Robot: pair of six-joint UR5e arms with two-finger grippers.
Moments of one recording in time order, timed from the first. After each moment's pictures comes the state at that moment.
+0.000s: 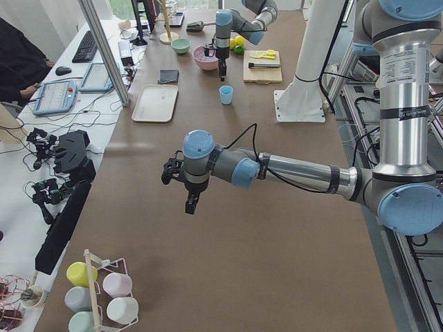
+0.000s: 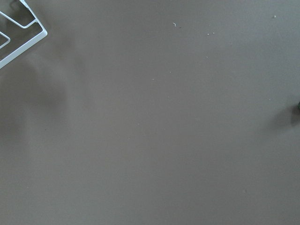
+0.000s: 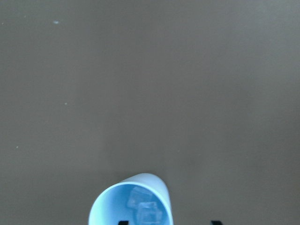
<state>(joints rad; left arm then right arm) -1.41 -1.48 -1.82 -1.77 -2.31 -0.18 0.62 -0.95 1.80 -1.58 2.01 1.00</state>
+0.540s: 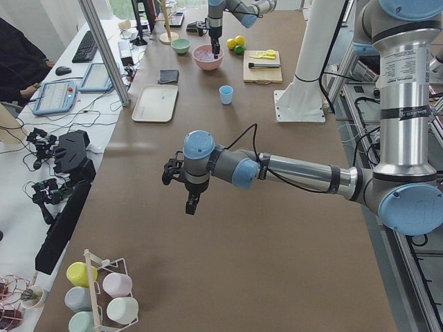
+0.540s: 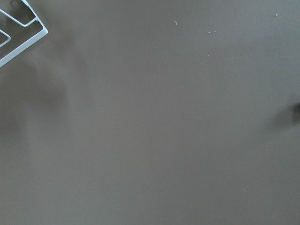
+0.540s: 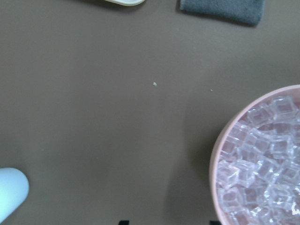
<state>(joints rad) -1.41 -1.47 -1.82 -1.77 -2.31 -0.18 0.76 -1.10 1.93 -1.80 2.01 0.70</state>
